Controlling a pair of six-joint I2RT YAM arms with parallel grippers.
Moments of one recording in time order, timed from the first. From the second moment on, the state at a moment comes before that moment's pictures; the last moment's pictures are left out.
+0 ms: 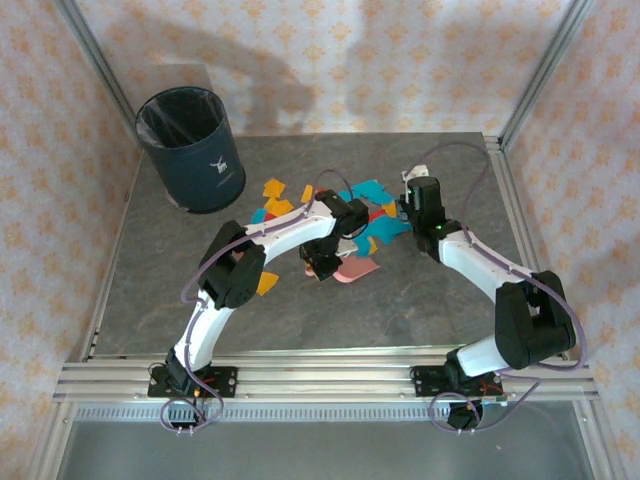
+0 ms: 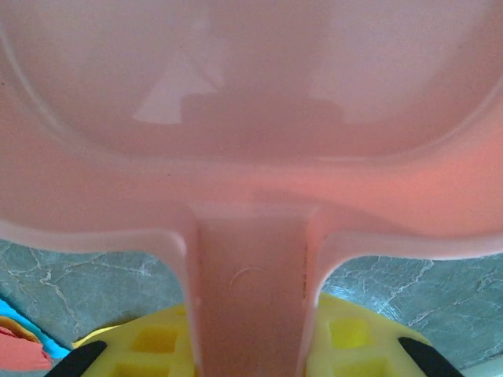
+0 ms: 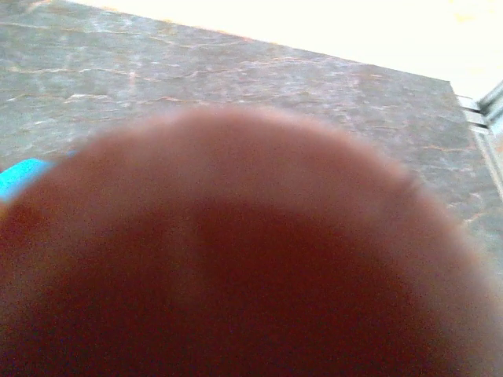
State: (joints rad) left arm -0.76 2.20 1.85 -1.39 -0.04 0.08; right arm 0.32 1.44 0.88 -0.02 0.29 -0.03
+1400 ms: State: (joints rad) left arm -0.76 2.13 1.72 -1.32 -0.03 0.07; right arm 0.55 1.06 0.83 -0.38 0.20 0.03
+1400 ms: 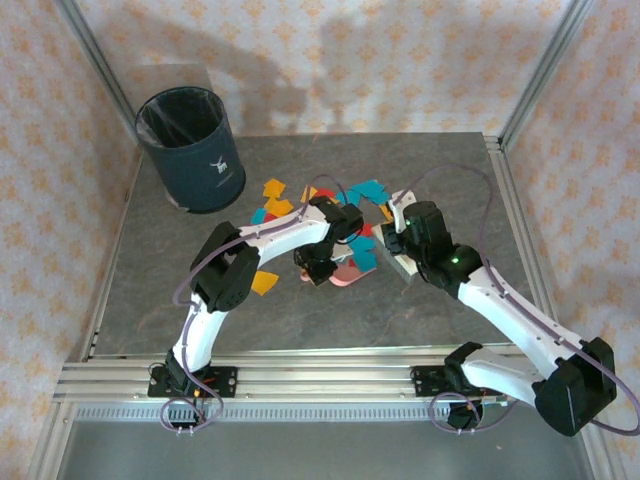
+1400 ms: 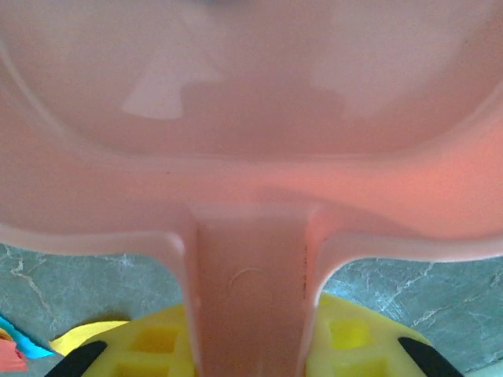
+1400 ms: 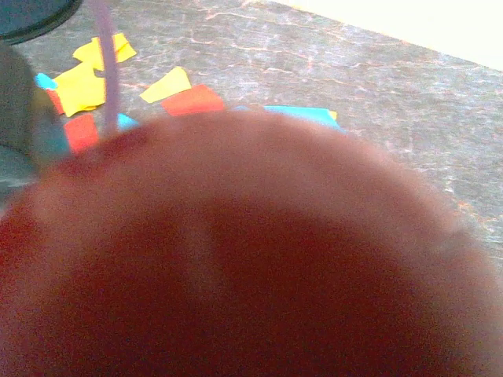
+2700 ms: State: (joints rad) left arm -0.76 2.12 1.67 -1.29 0.00 0.07; right arm 0.55 1.29 0.83 -0.16 0.06 0.12
